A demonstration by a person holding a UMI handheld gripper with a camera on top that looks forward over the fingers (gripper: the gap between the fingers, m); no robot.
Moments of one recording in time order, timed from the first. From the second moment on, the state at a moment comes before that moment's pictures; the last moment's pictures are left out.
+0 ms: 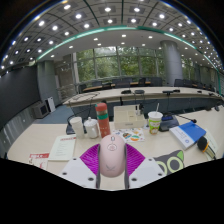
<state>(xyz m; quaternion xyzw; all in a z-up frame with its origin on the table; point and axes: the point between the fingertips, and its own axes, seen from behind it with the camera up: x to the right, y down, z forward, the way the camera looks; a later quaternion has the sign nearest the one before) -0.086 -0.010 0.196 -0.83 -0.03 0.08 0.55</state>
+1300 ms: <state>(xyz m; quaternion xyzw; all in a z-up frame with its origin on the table) 0.089 -0.188 0.187 -0.88 0.01 -0.04 0.48</state>
